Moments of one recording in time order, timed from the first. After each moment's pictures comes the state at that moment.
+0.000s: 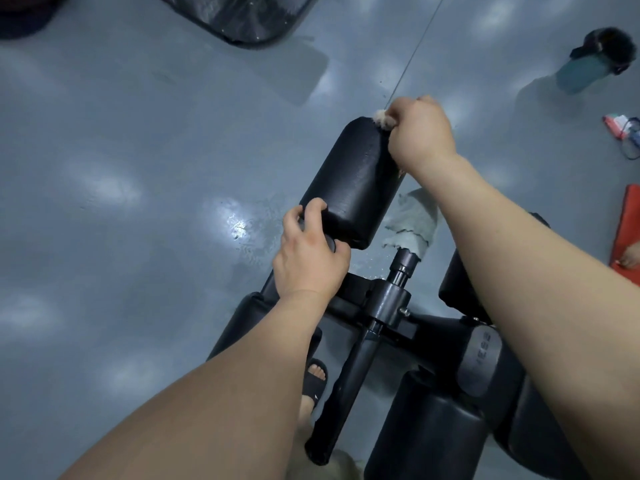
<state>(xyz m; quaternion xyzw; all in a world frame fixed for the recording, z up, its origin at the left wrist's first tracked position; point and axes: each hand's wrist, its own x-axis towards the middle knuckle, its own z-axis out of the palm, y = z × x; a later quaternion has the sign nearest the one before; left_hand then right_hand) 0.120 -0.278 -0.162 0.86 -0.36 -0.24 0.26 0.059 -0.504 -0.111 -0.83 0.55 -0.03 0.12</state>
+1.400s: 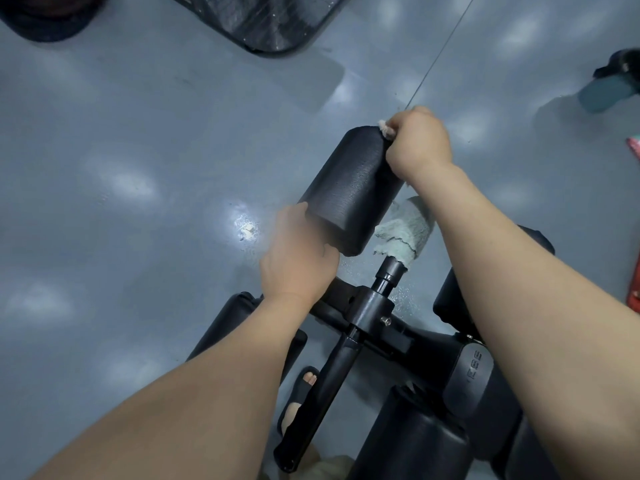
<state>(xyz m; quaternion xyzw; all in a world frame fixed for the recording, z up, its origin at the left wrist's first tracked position) 0.115 -0.280 -0.164 0.88 -0.37 -0.21 0.24 0.052 -0.511 -0.113 -0.84 0.53 0.00 0.14</state>
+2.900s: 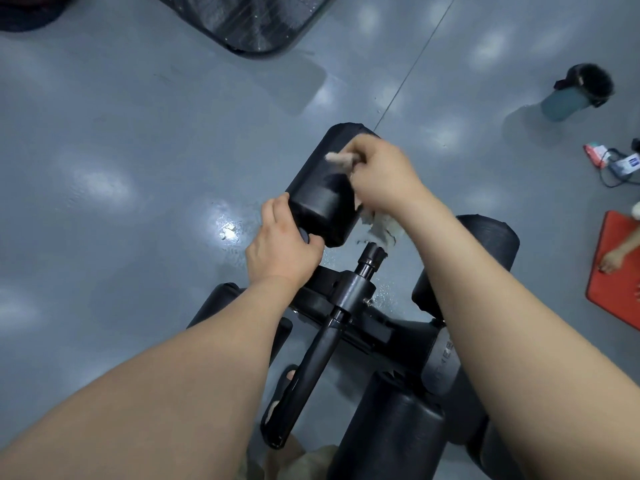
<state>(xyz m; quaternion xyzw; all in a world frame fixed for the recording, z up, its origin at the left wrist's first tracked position) 0.116 -0.281 -0.161 0.88 -0.35 -0.23 0.23 0.038 -0.438 -0.088 -0.79 0.51 -0.02 0.34</state>
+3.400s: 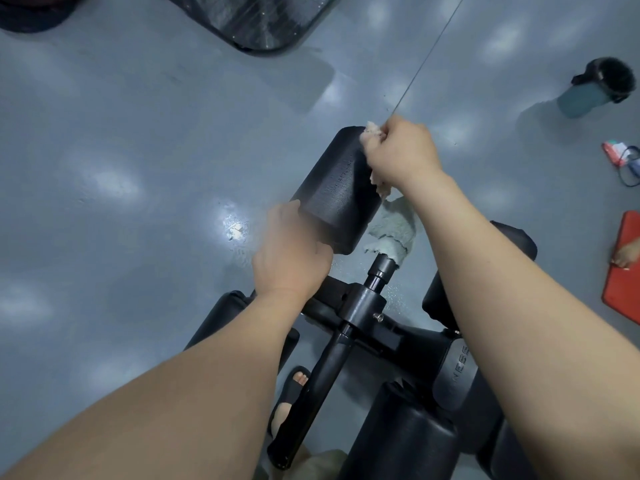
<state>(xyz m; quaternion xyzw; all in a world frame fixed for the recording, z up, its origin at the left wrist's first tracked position) 0.116 -0.282 -0.166 0.88 -0.36 -0.22 0.23 0.053 -0.496 -0.112 -0.78 0.58 0.00 0.22</state>
